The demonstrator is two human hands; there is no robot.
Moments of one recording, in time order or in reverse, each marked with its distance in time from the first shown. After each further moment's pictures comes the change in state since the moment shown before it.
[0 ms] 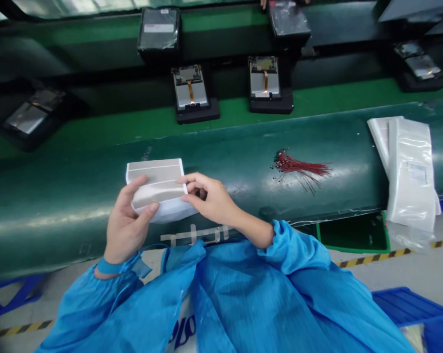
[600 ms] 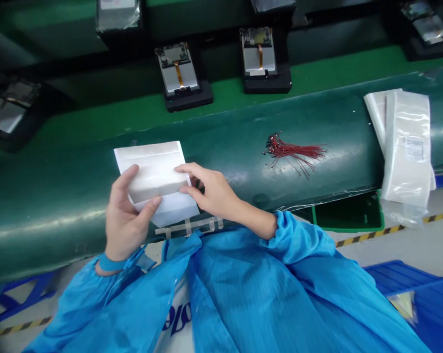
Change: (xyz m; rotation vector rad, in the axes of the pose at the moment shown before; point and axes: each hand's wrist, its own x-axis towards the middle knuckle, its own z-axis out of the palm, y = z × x) left_hand 0.001 0.019 0.023 0.106 -0.017 0.171; right_hand -0.019 -0.003 -0.027 -0.220 0.078 -0.104
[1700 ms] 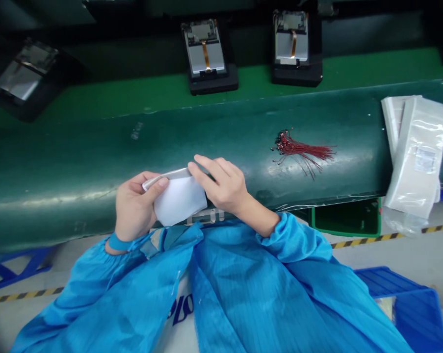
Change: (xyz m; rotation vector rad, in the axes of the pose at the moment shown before) left_hand -0.004 0.000 0.016 -0.372 0.114 -0.531; right_hand -0.014 0.024 0.003 -0.588 0.226 -0.414
